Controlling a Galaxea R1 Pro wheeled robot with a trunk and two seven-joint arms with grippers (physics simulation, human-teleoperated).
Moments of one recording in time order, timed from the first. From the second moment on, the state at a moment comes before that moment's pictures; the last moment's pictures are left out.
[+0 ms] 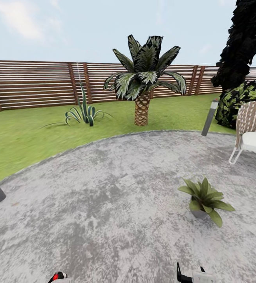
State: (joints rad) left arm -0.25 0.05 -0.06 -0.19 0.09 -0.68 0.10; right arm -0.27 0.00 0.00 -0.20 0.02 -0.78 -0.22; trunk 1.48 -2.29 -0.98
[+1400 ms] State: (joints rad) left arm -0.22 0.06 -0.06 -0.21 0.09 -0.68 0.09; right arm -0.27 0.00 0.00 -0.20 0.01 -0.79 -0.23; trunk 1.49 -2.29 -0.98
